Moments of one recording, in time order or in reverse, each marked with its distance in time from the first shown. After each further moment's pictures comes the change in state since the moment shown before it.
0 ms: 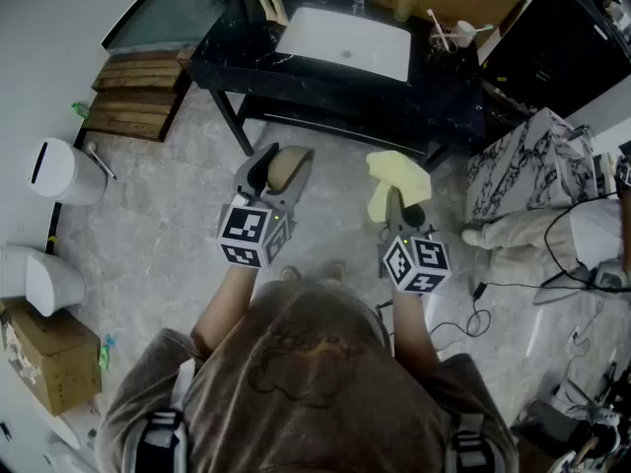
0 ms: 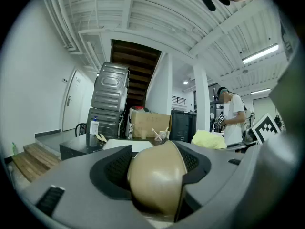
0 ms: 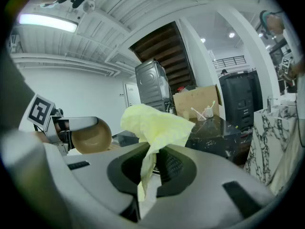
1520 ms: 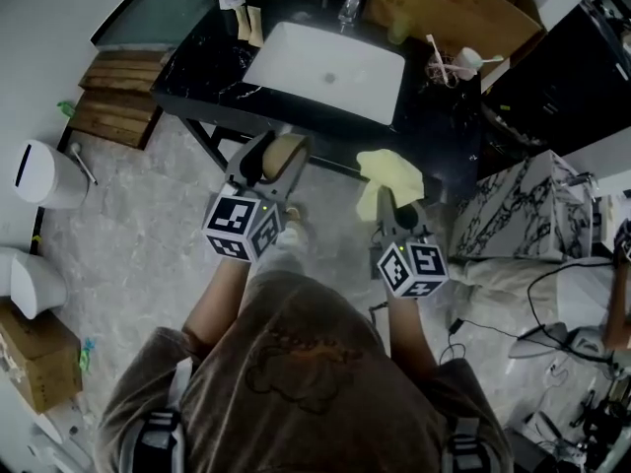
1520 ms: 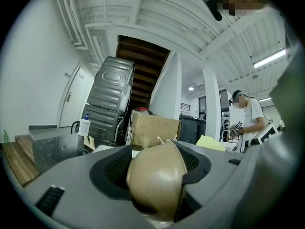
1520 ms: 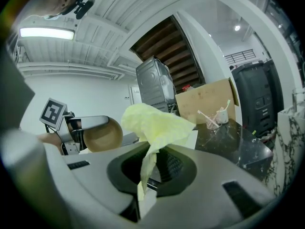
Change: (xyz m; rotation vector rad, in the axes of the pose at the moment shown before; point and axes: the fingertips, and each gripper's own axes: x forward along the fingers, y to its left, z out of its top) left arm 0.201 0.031 0.028 -0.071 -0.074 0.023; right arm 0.157 -0.104 0.058 -0.010 -0.041 0.139
